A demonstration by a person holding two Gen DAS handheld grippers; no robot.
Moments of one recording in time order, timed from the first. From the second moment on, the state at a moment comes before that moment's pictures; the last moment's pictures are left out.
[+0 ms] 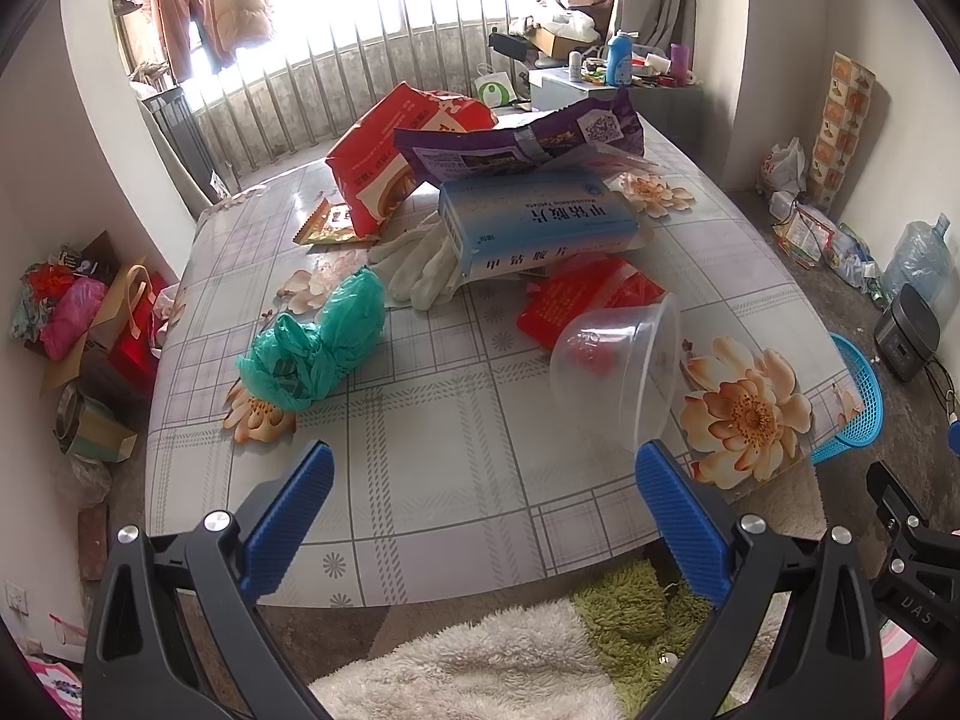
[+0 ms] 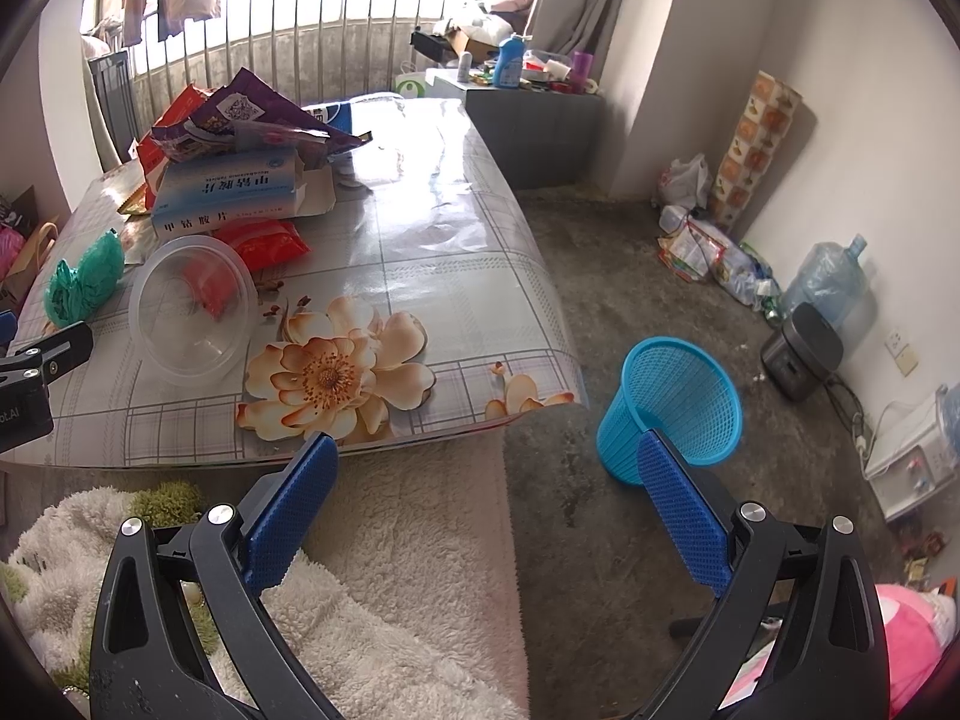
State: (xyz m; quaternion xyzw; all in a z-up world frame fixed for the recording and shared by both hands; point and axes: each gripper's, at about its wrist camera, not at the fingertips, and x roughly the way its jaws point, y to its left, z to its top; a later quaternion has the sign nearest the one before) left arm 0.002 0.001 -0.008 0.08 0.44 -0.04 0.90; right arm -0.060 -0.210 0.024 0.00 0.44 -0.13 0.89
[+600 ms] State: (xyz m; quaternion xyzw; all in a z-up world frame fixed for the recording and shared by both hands) left arm 0.002 0.000 -0.008 0.08 0.44 -0.04 0.89; right arm -0.058 -0.211 0.026 0.00 0.44 -0.14 0.89
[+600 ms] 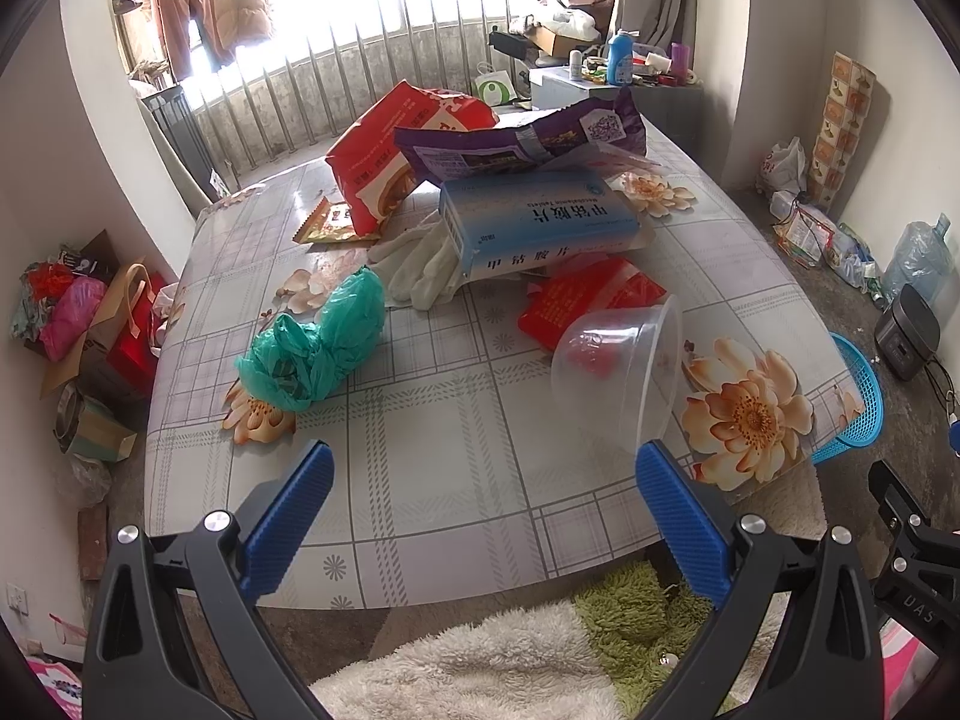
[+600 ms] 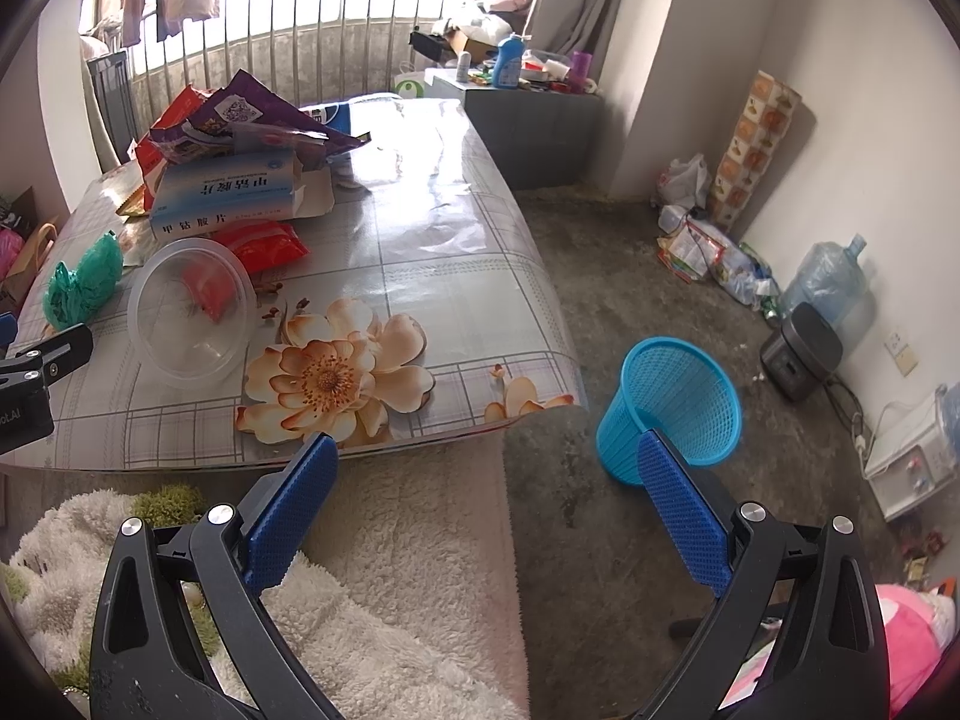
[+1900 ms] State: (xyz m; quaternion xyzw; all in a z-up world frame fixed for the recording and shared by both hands) left arm 0.025 0.046 -0.015 0.02 0.41 -0.08 0.91; right arm -0.027 -0.183 0.057 0.05 0.36 -0.06 0.93
